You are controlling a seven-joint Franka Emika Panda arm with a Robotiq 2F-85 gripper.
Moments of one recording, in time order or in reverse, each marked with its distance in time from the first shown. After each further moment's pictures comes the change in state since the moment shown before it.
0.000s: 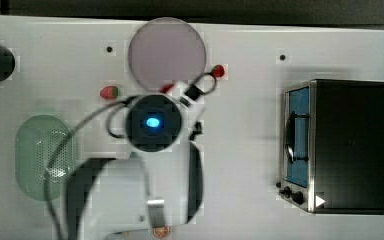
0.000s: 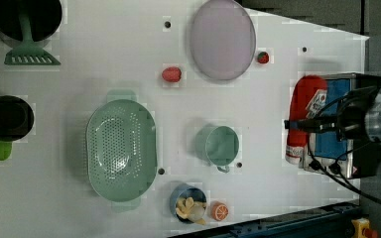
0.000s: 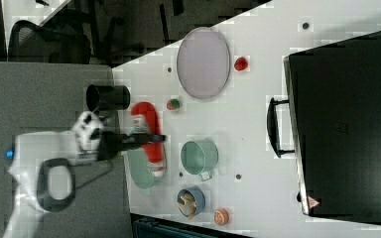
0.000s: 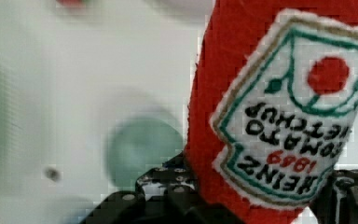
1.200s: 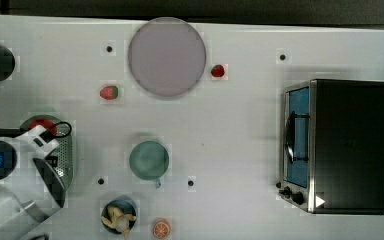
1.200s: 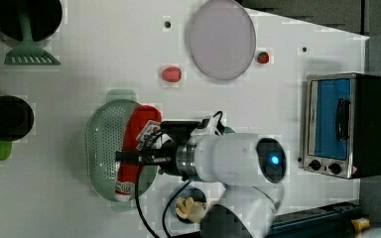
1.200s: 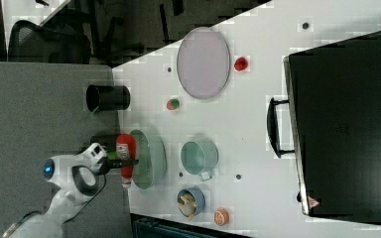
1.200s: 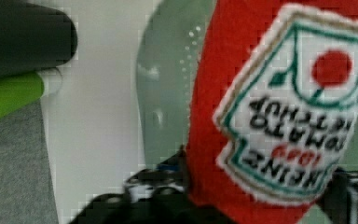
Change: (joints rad) arm 0.200 0.543 0.426 0.051 0.055 0.553 0.695
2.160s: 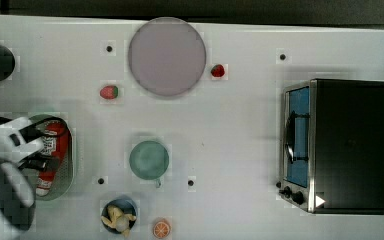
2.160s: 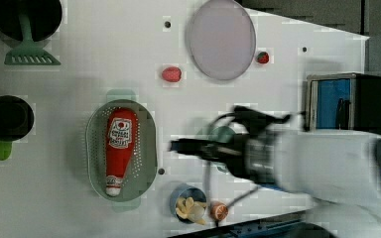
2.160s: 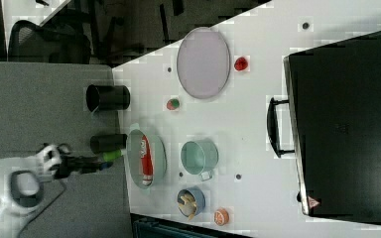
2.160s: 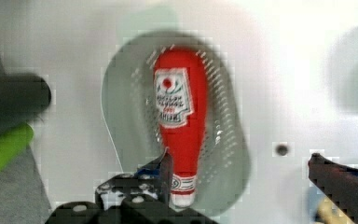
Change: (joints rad) arm -0.049 -0.373 -0.049 0.143 -0.002 -0.544 0.189
